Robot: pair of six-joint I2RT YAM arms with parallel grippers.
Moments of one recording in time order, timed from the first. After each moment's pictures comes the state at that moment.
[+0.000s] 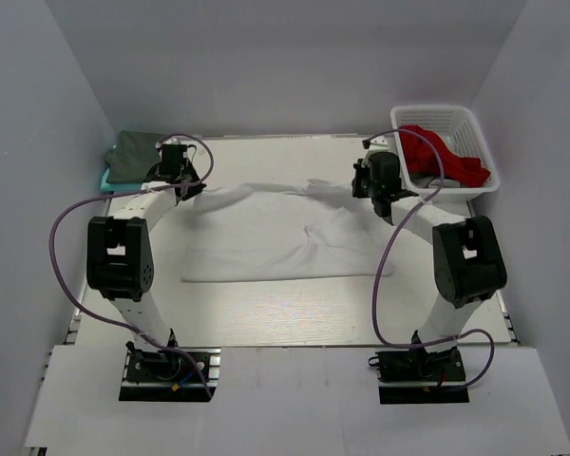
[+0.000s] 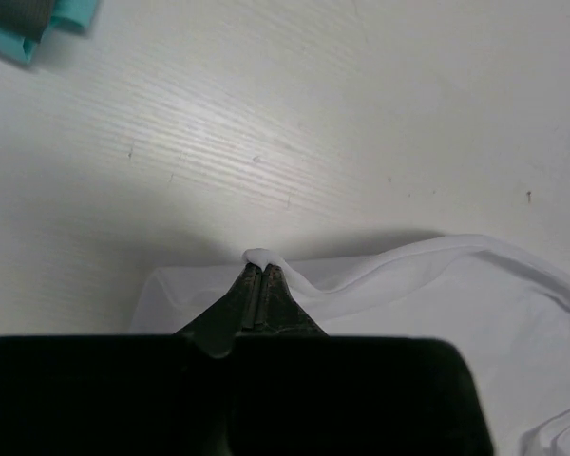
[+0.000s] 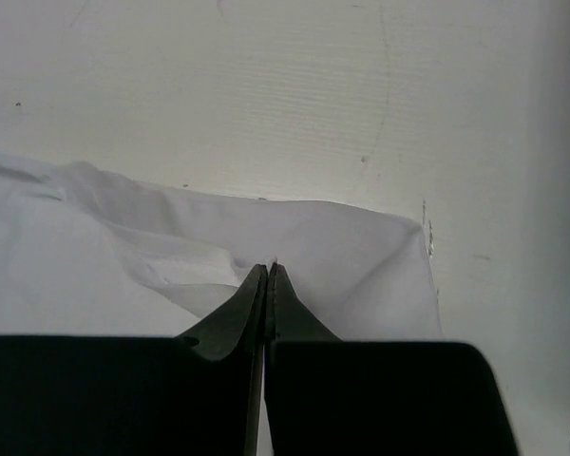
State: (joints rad) left arm -0.08 1.82 1.30 -0.23 -0.09 -0.50; right arm 0.30 1.78 1.12 0.18 0.02 0.13
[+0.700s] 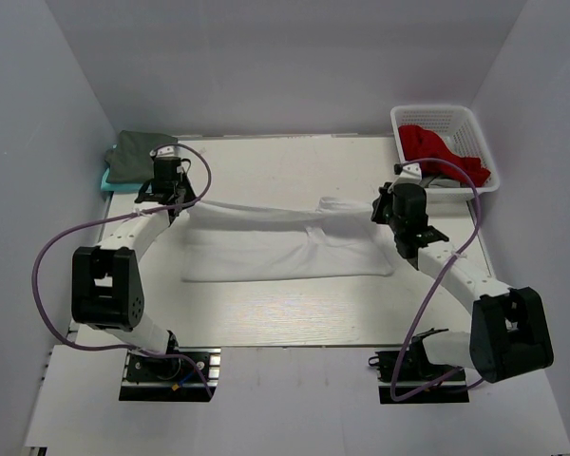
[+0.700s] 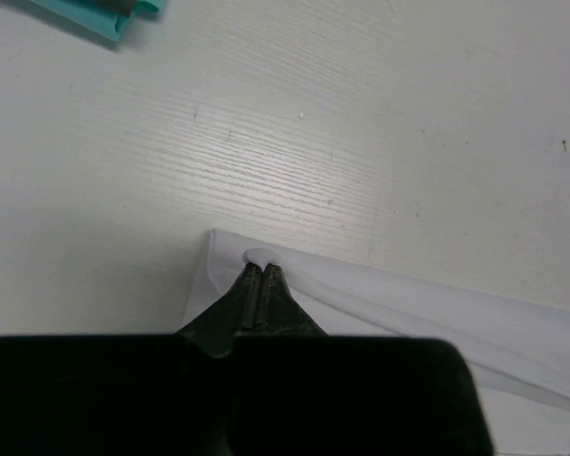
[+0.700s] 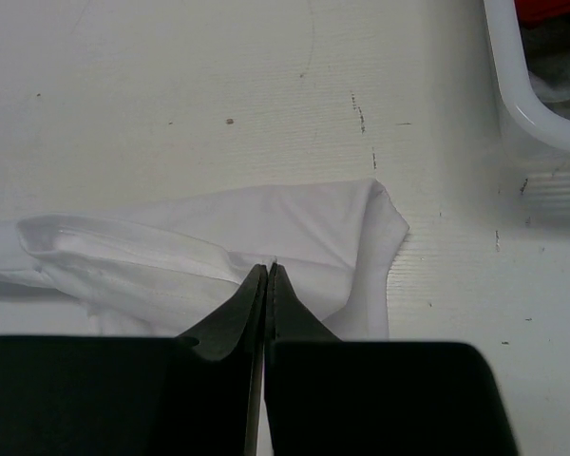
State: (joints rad) left arm -0.08 1.57 1.06 -0.18 -0.15 -0.39; right arm 0.30 1.27 0.71 0.15 0.15 0.26
